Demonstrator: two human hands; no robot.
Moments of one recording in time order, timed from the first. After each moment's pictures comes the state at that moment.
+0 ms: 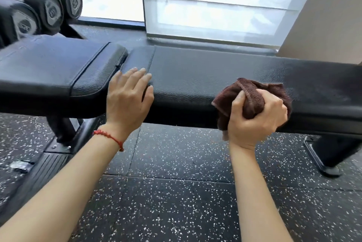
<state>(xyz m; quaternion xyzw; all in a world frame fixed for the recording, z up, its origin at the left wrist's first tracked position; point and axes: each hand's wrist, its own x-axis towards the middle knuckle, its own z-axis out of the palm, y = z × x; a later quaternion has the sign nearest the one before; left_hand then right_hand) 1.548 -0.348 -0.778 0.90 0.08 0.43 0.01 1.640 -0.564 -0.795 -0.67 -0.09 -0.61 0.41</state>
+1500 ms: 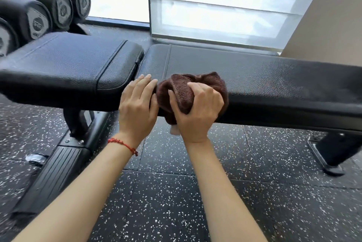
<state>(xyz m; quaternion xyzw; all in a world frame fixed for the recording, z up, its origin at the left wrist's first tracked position) 1.515 -0.333 -0.800 0.88 0.08 0.45 0.10 1.576 -0.450 -0.802 -0.71 -0.26 -0.53 0.39</state>
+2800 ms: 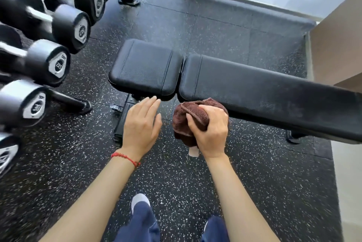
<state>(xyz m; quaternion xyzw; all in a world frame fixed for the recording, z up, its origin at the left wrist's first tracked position) 1.338 -0.333 -0.505 0.96 0.19 0.17 0.15 1.437 -0.479 -0.517 -0.83 -0.33 -0.19 0.41</state>
